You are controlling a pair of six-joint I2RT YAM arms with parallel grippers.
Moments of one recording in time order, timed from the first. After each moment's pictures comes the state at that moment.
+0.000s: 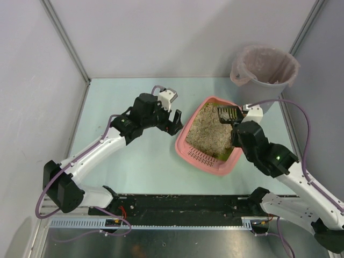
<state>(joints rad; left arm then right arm) -0.67 1.33 1.18 -0.36 0.17 -0.08 0.77 0.80 0.96 -0.72 0.63 0.45</state>
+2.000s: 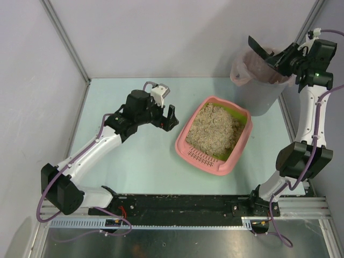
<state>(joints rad) -0.58 1.31 1.18 -0.36 0.24 -0.10 -0.28 1.67 1.93 -0.61 -0.53 0.50</state>
